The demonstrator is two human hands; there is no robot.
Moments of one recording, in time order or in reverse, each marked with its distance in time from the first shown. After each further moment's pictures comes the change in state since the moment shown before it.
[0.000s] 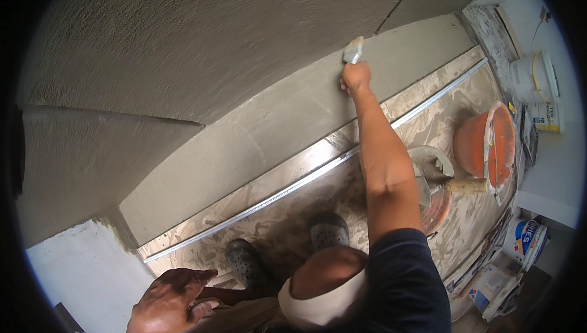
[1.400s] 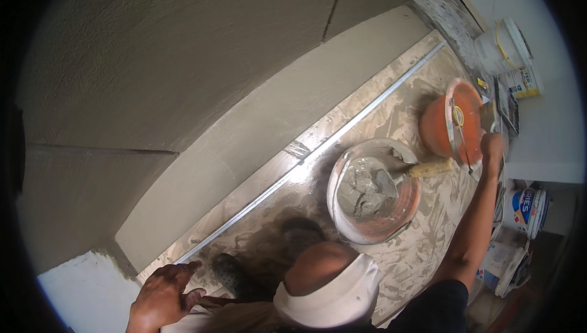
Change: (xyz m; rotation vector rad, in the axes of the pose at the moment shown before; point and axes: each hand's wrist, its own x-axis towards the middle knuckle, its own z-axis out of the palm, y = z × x) left_hand 0.032 0.021 0.009 0.184 0.229 0.144; right_hand -0.064 -0.043 -0.602 -1.405 0.830 -0.083
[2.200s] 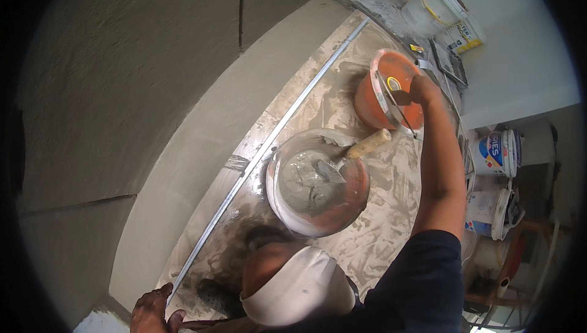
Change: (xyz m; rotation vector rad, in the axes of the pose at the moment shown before) left_hand 0.002 0.010 -0.009 0.012 0.029 -0.016; right_hand 0.011 -0.062 -0.044 -0.291 -0.414 -0.387
